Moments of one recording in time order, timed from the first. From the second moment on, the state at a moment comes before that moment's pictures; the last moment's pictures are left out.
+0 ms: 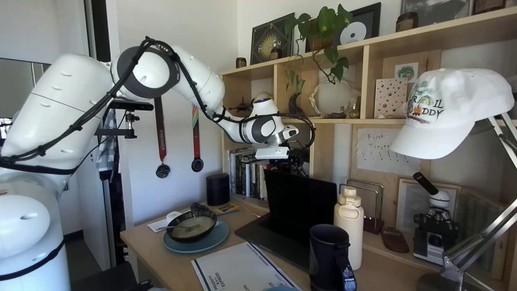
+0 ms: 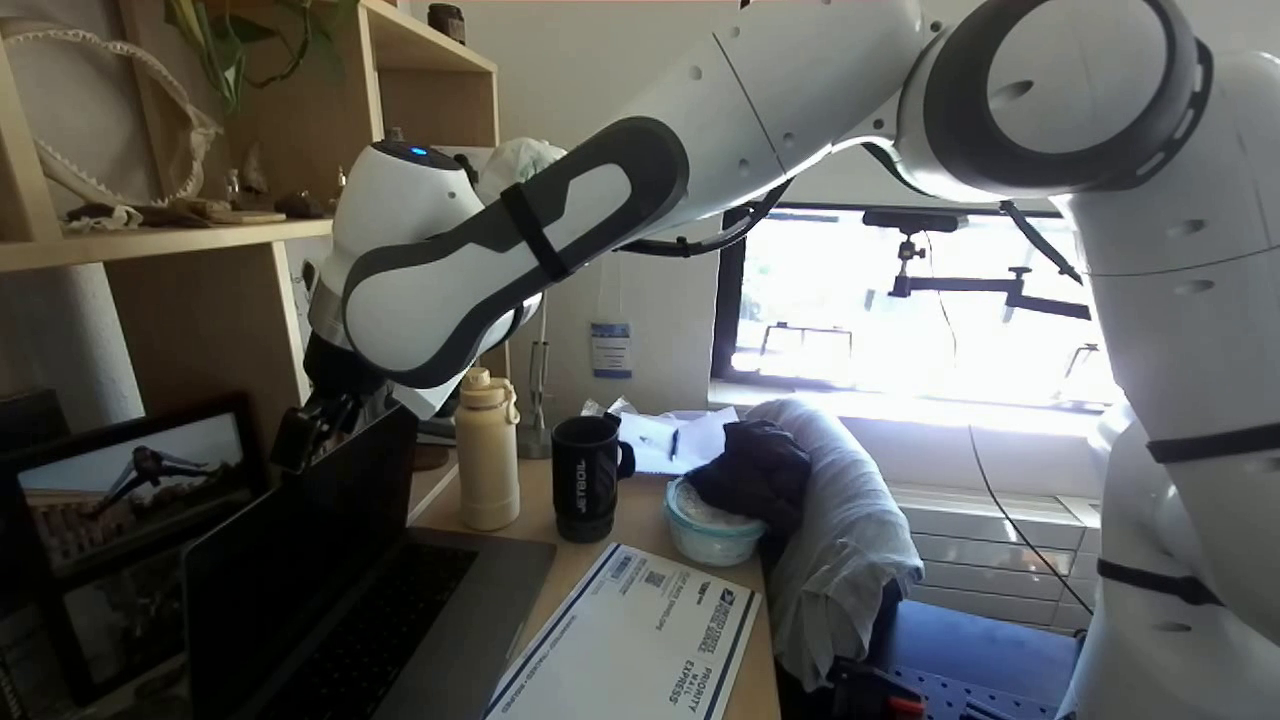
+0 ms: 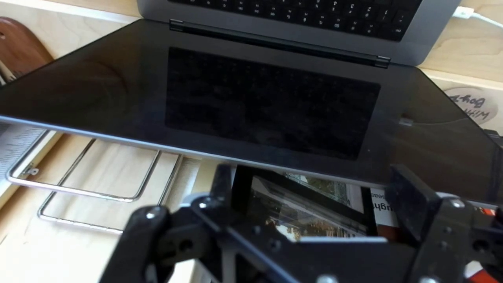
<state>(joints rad) 0.02 0.44 0.02 -1.70 -0.08 2.65 -0.21</state>
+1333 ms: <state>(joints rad) -0.01 0.47 0.03 -1.64 -0.03 2.66 -0.21</state>
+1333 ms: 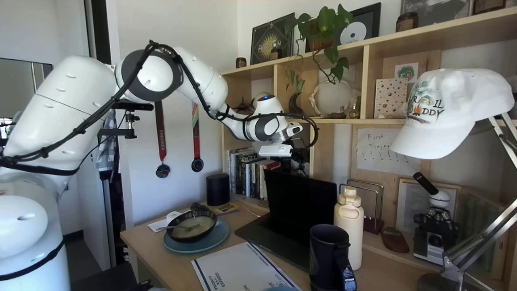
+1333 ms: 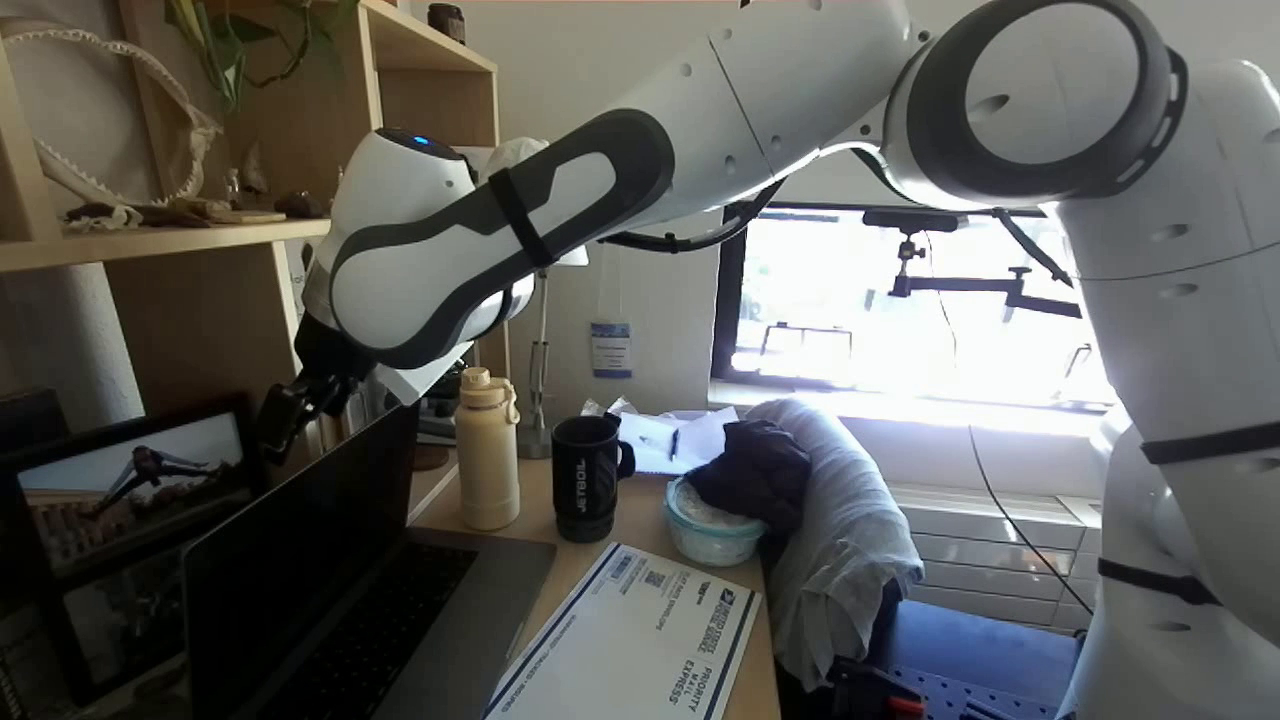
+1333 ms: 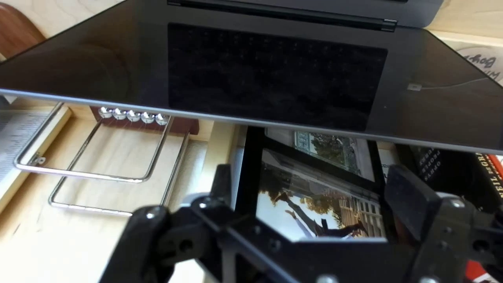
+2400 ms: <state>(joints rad) -0.01 0.53 0.02 -1.63 -0.05 2.61 -0.17</state>
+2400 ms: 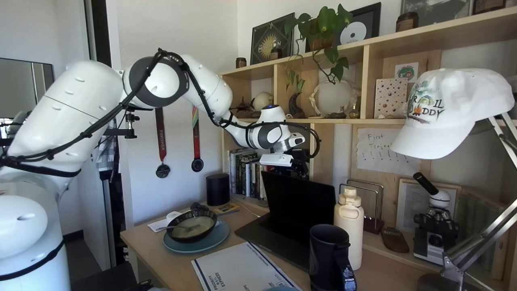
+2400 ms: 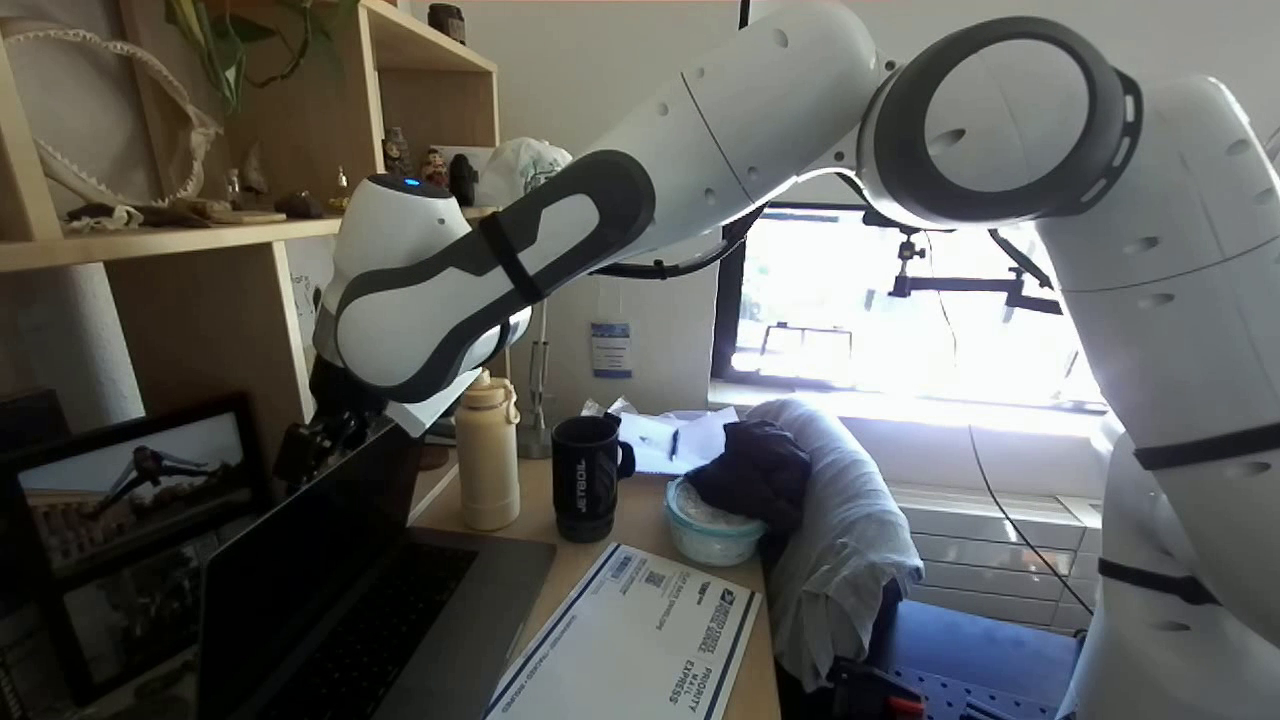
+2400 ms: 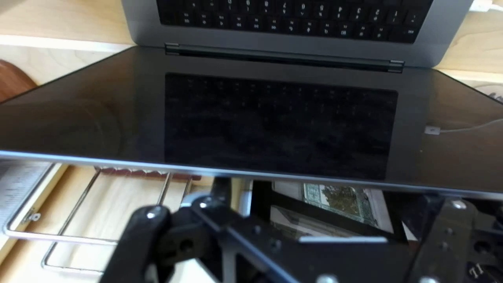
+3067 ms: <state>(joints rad) -0.01 0.45 0.00 -1.79 -0.06 2.47 -0.14</state>
